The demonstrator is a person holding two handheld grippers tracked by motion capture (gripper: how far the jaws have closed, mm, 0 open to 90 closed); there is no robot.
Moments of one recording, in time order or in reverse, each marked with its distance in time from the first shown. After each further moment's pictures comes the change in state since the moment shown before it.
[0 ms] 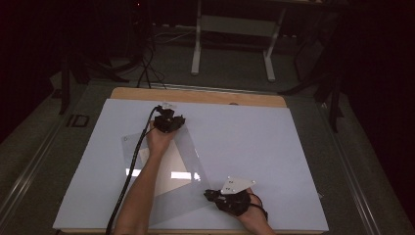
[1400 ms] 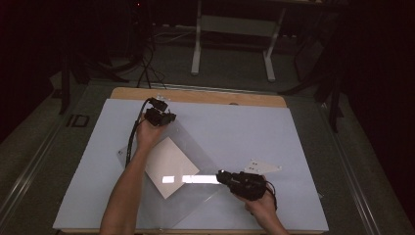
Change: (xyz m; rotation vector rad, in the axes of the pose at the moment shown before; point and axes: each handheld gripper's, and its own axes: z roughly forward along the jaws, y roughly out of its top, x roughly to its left) left arm 0.021 0.024 -0.035 0.124 0.016 0.060; right arm -0.032 0.023 -0.045 -0.197 -0.040 0.257
